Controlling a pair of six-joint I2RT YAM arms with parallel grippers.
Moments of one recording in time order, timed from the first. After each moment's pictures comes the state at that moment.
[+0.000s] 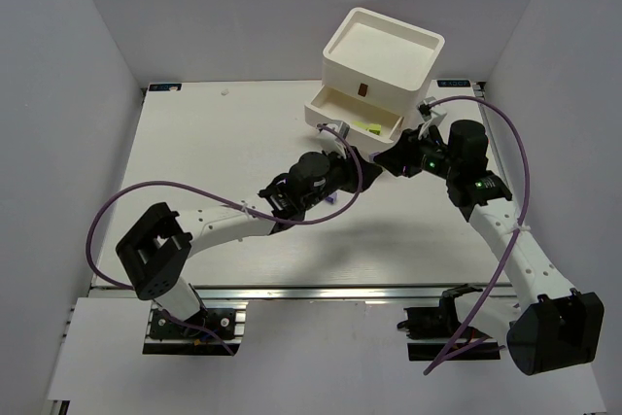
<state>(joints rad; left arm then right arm) -0.96 1.59 1.04 0.45 -0.11 -0.61 0.24 1.09 0.90 -0.16 -0.59 0.21</state>
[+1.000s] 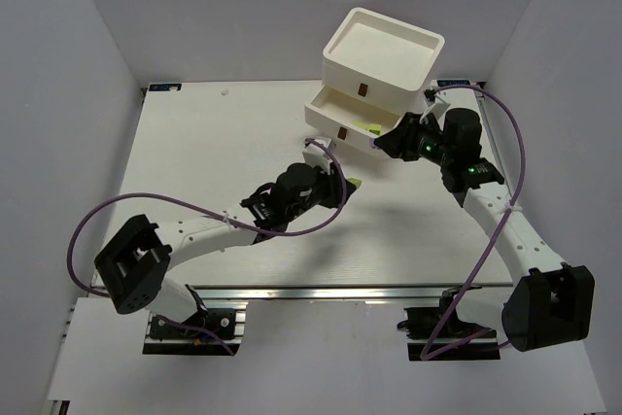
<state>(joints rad) -0.94 1.48 0.90 0.30 -0.14 -0.52 0.23 1.21 0.96 -0.09 -0.48 0.40</state>
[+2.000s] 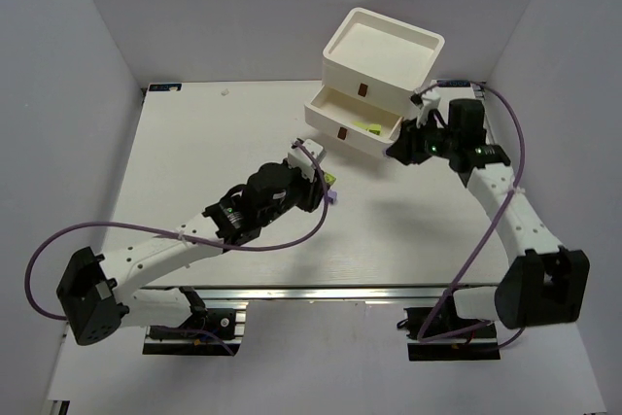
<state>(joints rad) -0.94 1.21 0.89 0.03 -0.19 -0.15 0.15 1.28 1.06 -0.37 -0.59 -0.13</state>
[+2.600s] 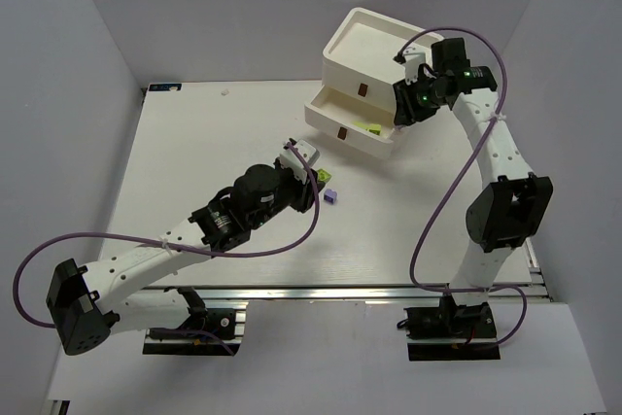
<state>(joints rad) -0.95 1.11 0.89 -0.02 -0.19 -0.09 0.17 1.82 1.91 -0.97 -0.36 -0.32</state>
